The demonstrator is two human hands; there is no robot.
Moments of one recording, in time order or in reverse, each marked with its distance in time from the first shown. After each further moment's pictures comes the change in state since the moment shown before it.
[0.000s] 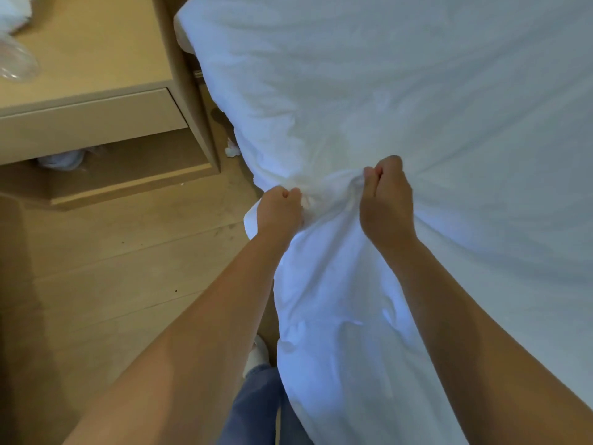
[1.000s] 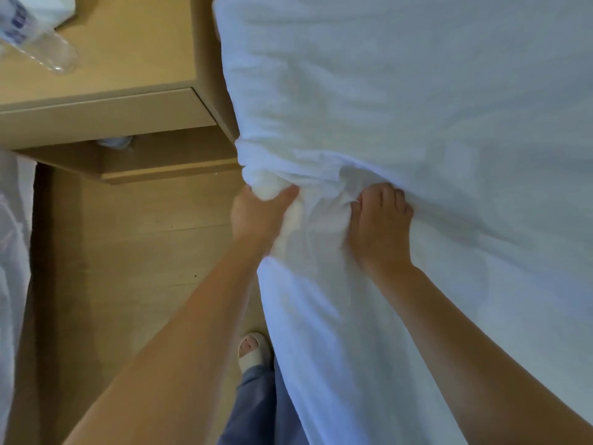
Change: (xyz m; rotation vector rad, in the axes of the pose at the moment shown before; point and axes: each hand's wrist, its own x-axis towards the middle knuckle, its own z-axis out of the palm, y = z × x) left_hand 0.055 -0.003 -0.004 -0.103 0.364 -0.081; right_hand 0.059 0.045 0.043 -0.481 -0.177 -0.376
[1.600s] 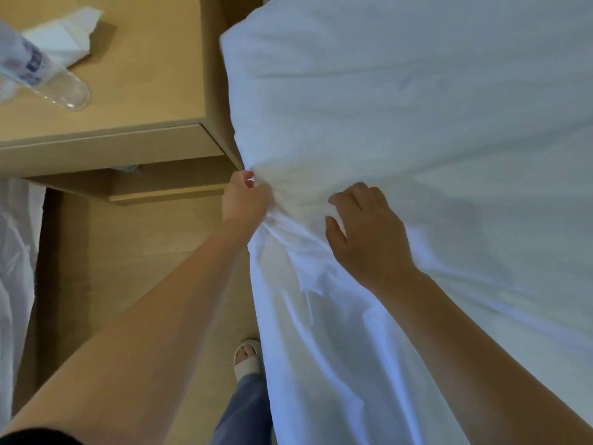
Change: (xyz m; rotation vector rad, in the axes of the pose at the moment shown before) left_hand 0.085 0.046 -0.003 0.186 0.012 0.122; right_hand 0.052 -0.030 -0.028 0.107 0.004 -0.300
